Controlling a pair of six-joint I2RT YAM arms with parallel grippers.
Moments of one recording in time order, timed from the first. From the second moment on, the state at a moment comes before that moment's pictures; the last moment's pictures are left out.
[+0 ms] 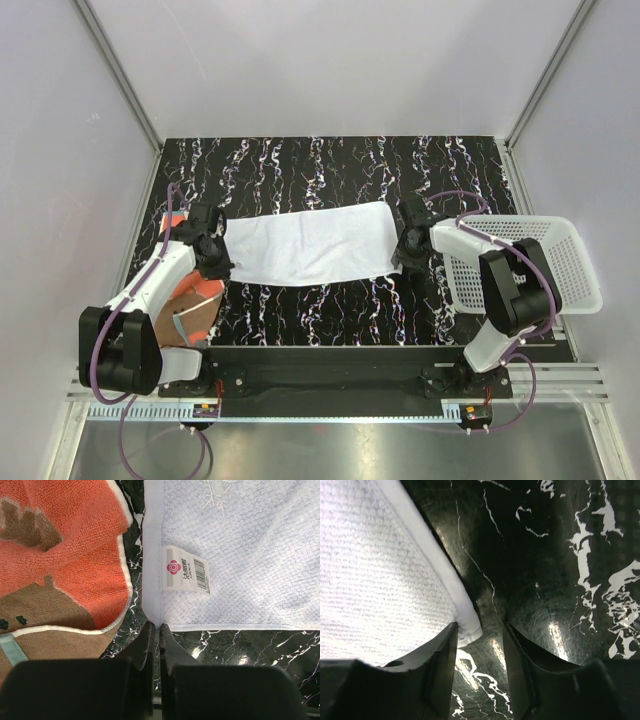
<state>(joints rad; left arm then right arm) -0.13 1.29 0.86 -0.78 -0.04 -0.46 0.37 1.67 0.98 -0.57 0.11 0.74</state>
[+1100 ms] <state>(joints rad) -0.14 1.22 0.86 -0.83 -0.03 -0.48 0.37 1.34 0.84 -0.68 0.06 0.77</state>
